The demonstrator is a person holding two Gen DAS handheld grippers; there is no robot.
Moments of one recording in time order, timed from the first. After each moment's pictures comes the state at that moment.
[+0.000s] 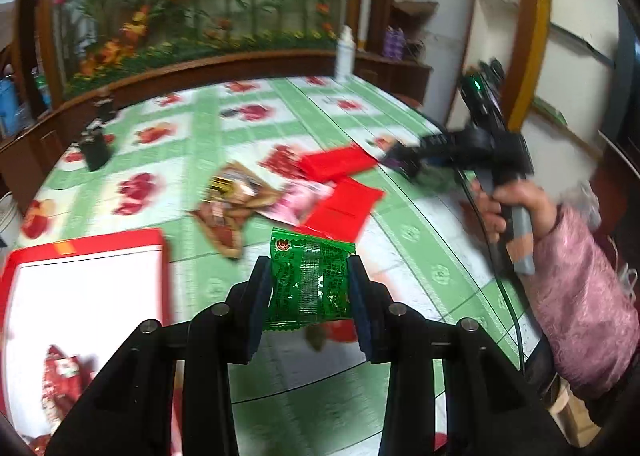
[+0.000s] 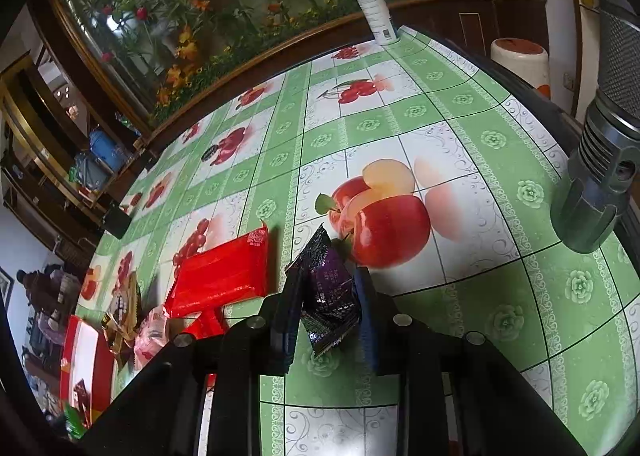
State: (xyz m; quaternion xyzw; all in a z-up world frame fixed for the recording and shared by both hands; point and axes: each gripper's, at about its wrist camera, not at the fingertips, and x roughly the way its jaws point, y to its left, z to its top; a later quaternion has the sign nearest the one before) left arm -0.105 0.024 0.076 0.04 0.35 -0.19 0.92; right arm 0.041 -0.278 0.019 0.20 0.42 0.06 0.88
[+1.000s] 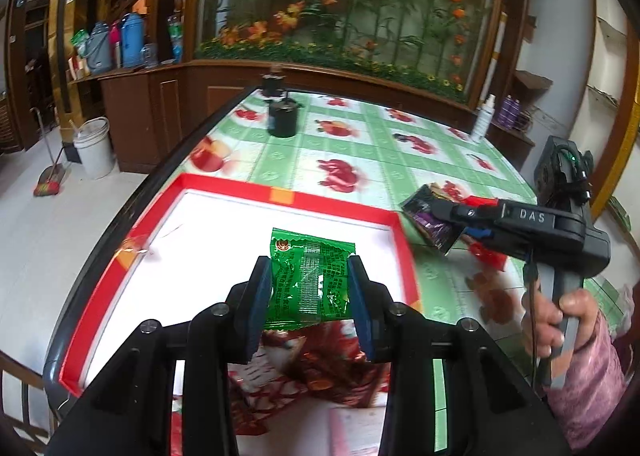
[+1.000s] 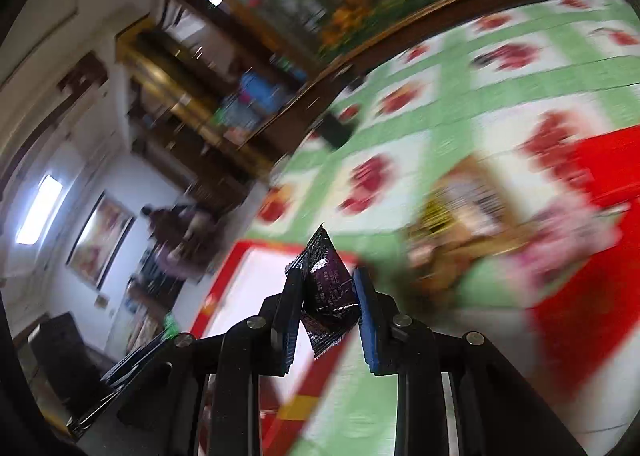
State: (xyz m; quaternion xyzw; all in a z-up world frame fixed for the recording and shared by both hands) left arm -0.128 0.202 0.070 -0.07 0.33 -0.01 0.94; right arm 0.001 -0.031 0.039 0.24 0.41 0.35 0.81
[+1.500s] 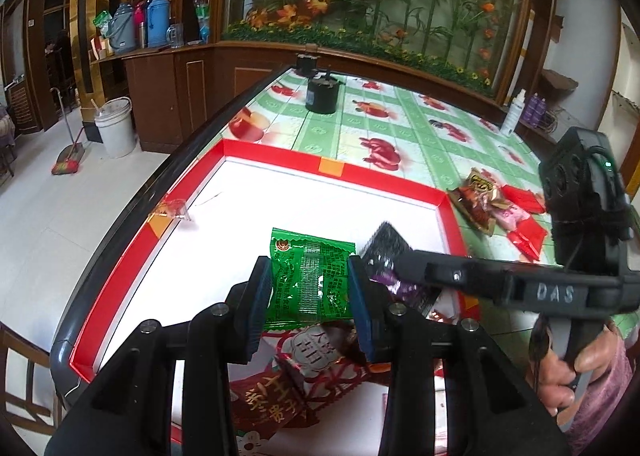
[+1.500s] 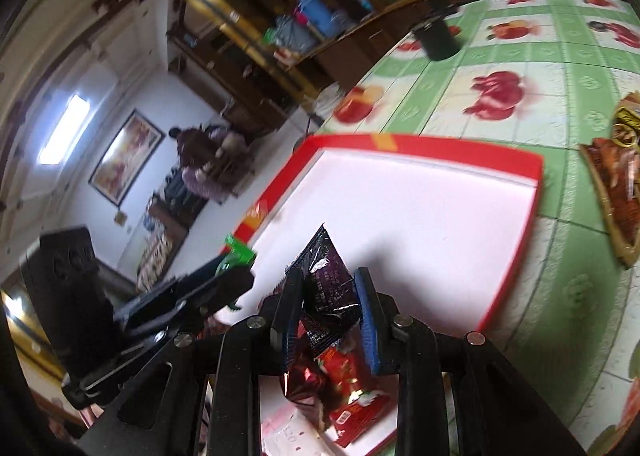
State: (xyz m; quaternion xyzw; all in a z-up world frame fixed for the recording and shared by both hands) left arm -0.130 0.226 0.046 -0.08 0.36 0.03 0.93; right arm -0.044 0.076 0.025 0.14 0.46 0.44 0.76
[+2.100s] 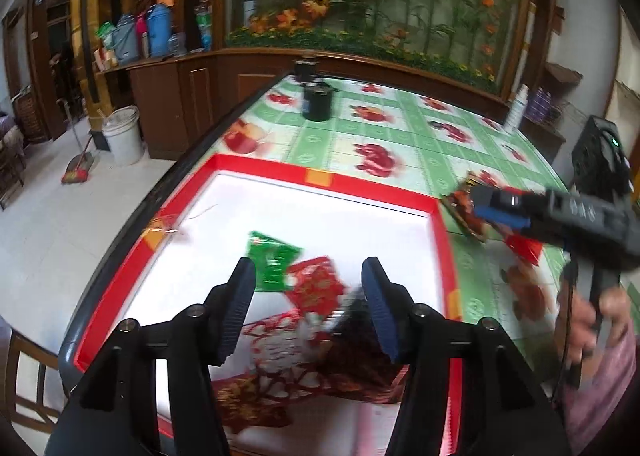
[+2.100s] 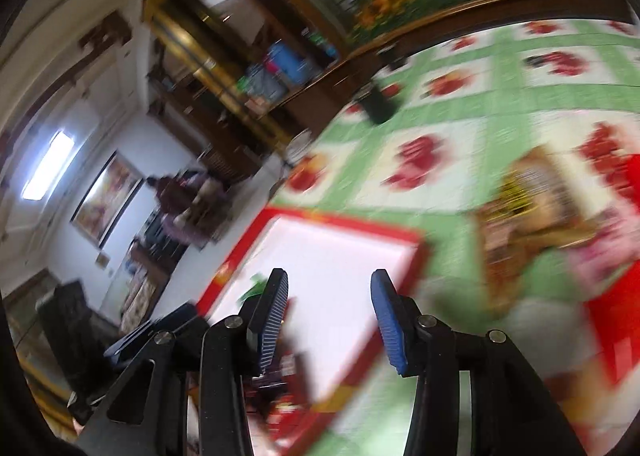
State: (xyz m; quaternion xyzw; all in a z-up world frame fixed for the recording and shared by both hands) left arm -0.128 0.200 0.062 -0.06 0.36 0.03 0.93; right arm -0.018 -0.020 0.053 0.19 0.41 0.37 0.81
